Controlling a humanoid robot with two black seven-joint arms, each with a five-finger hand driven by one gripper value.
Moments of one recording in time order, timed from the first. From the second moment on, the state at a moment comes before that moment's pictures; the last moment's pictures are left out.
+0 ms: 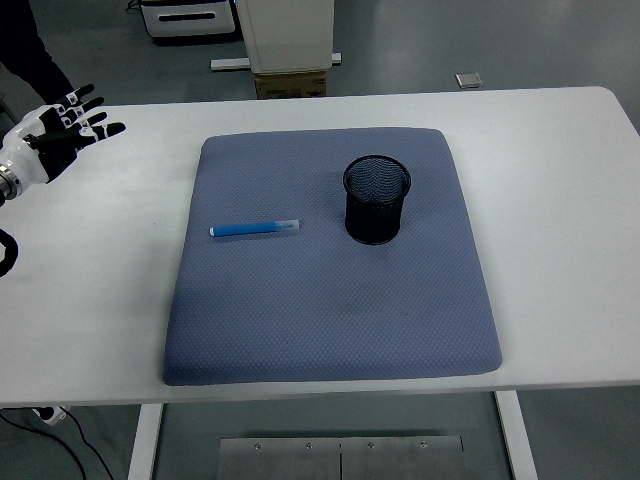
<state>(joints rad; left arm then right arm) -0.96 0.62 -0.25 -0.64 -0.06 -0.29 -0.21 -0.01 0.00 0.39 0.20 -0.13 0.06 0.06</state>
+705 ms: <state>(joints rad) -1.42 0.52 0.39 -0.88 0.06 -0.23 -0.22 -0.01 0.00 0.38 0.20 -0.13 0.06 0.06</state>
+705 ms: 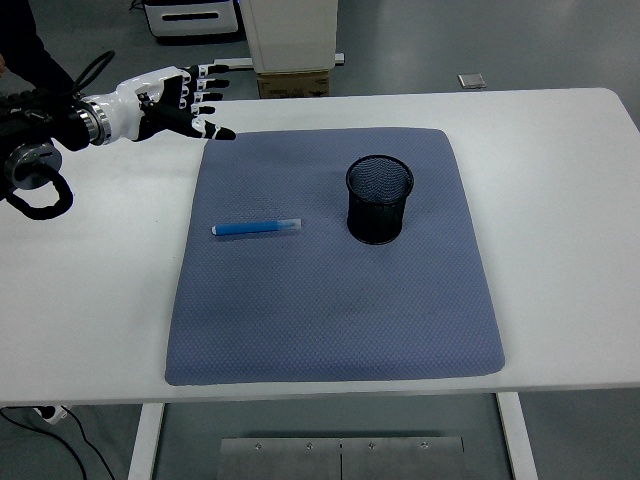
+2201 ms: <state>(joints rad) -1.51 0.34 0.54 -0.93 0.82 -0.19 -0.22 -0.01 0.00 0.39 0.20 -0.13 0.06 0.06</state>
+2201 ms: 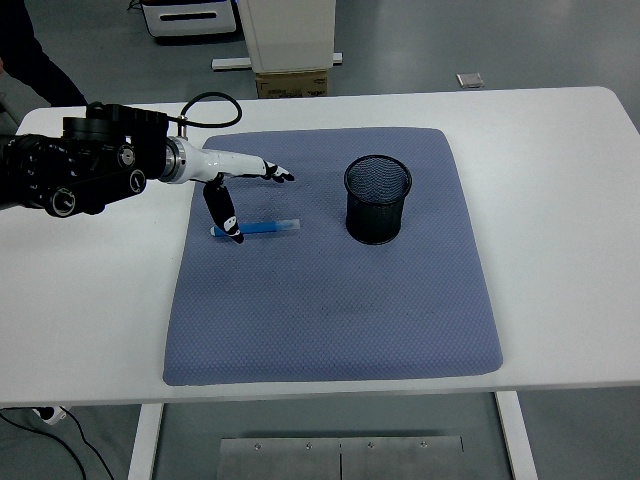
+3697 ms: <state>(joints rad) -1.51 0.30 0.58 -0.96 0.96 -0.20 -0.20 -0.01 0.00 0.39 0.20 -0.13 0.06 0.06</state>
